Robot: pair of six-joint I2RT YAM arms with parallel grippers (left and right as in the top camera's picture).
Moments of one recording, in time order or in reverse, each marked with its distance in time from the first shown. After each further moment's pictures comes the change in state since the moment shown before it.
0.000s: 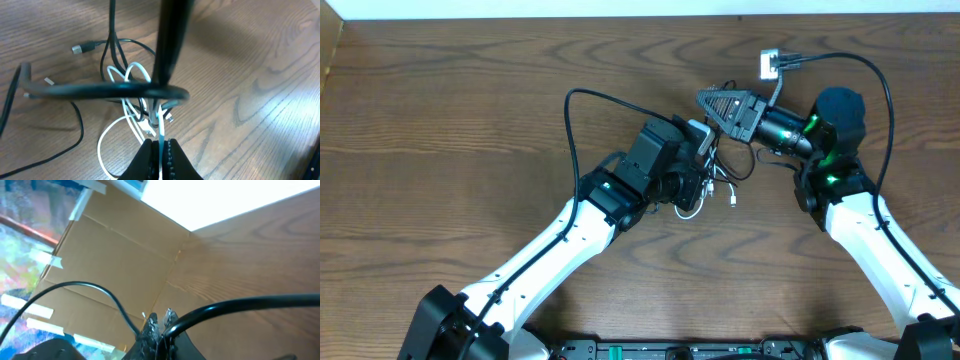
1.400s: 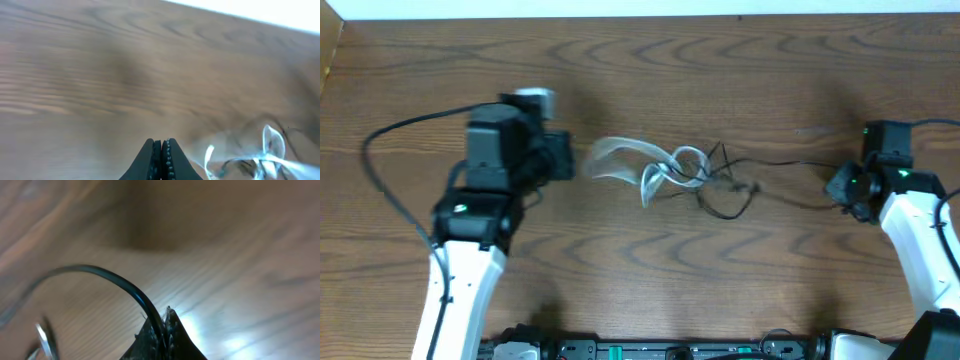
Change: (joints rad) left arm 0.599 -0.359 -0.002 -0.282 -0.056 -0.003; right arm -0.396 -0.010 0.019 -1.243 0.972 -0.441
